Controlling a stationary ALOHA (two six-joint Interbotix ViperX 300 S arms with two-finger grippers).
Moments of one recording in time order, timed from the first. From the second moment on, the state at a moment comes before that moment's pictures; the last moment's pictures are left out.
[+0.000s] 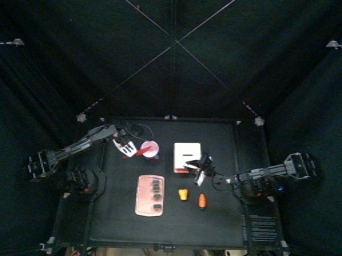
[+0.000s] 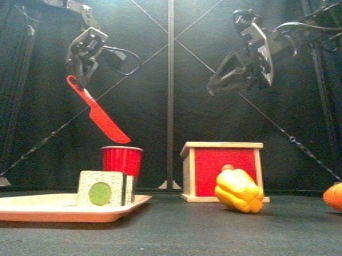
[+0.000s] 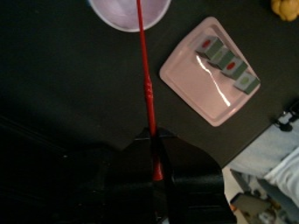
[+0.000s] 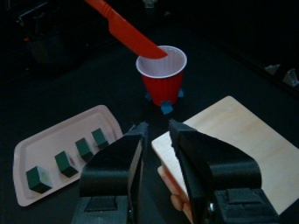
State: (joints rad) left arm 0.49 -0.28 0.26 -0.18 1.49 -0.21; right arm 0.09 -0.40 0.88 -1.78 0.51 2.12
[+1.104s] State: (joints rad) left arm 0.54 -0.15 0.21 -0.15 1.44 -0.16; right arm 0.09 -0.39 0.89 -1.78 0.51 2.12
